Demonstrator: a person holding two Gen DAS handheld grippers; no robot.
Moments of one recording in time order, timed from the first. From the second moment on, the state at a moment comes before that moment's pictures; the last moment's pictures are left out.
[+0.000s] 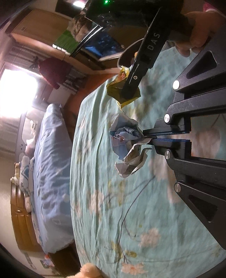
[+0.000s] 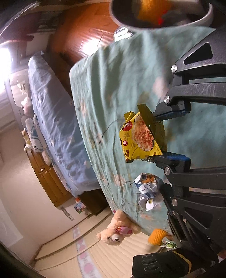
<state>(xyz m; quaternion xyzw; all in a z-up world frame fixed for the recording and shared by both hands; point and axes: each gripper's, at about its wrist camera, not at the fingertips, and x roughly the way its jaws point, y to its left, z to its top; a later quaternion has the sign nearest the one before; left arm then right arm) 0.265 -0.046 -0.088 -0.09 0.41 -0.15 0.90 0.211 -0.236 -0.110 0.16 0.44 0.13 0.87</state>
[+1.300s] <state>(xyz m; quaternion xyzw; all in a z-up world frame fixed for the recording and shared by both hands) 0.223 -0.169 -0.075 -0.01 0.41 -0.25 0.88 0.121 -0.355 -0.098 0.21 0.41 0.04 0.88</state>
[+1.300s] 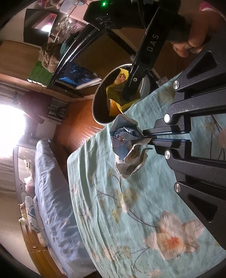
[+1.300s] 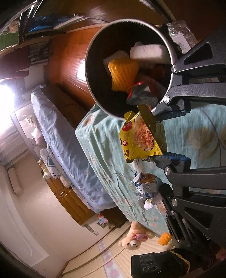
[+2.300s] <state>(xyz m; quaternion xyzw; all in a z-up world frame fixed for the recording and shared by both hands) 0.227 -0.233 -0.064 0.03 0.40 -0.30 0.87 0.100 -0.429 -0.096 0.23 0.40 -0.03 0.88</state>
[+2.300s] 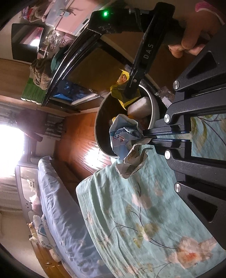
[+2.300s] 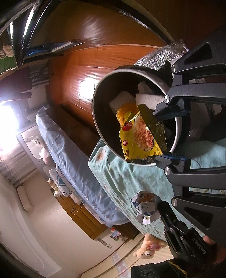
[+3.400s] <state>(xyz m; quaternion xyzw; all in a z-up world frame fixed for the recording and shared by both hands) 0.257 -0.286 -0.072 0.05 0.40 -0.30 0.86 0.121 -0.462 -0.096 0.22 0.41 -0.05 0.89</state>
